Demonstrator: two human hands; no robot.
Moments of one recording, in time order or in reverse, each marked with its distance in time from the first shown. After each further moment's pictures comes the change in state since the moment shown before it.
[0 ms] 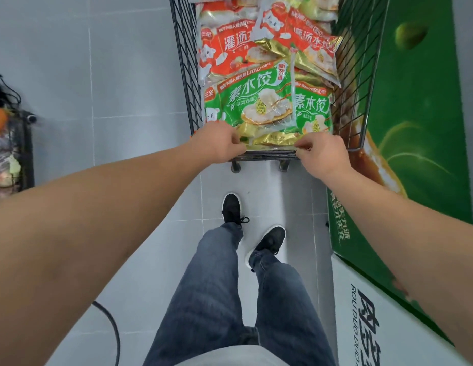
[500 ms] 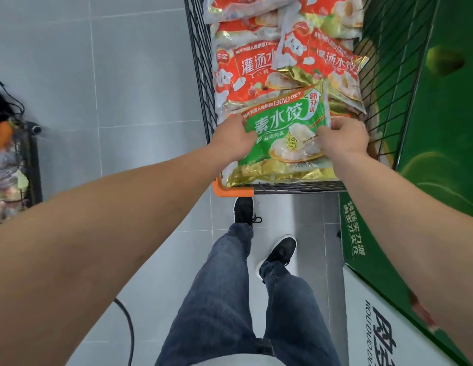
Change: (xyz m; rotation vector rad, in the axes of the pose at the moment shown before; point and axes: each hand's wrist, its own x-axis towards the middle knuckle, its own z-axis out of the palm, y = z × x) left_hand 0.075 -0.024 -0.040 -0.457 0.037 -0.197; right_hand 0.089 -0.060 -0.022 0.469 0.168 0.436
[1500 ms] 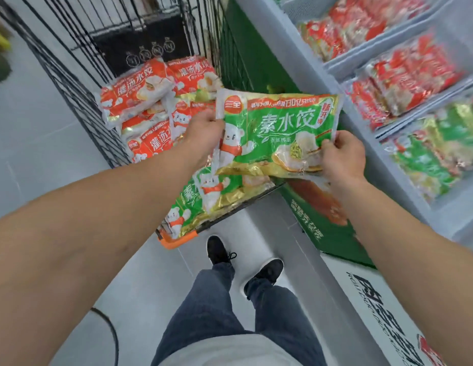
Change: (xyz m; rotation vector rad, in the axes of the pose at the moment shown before) left_hand -0.045 0.189 -0.010 -0.499 -0.118 0.251; right_hand -0.078 0.074 -0.179 0.329 0.539 0.114
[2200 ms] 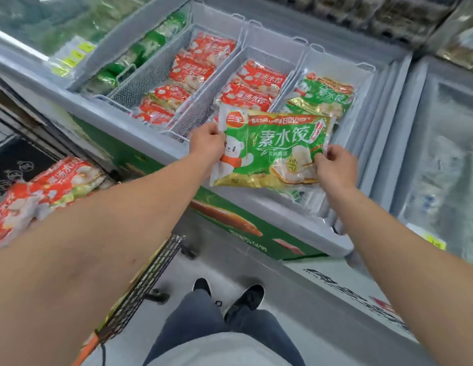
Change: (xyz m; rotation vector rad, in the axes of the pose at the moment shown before) left_hand -0.057 0.113 0.322 0.249 -0.279 0.293; right_hand 0.052 0.152 -0.252 0.258 0.384 0.251
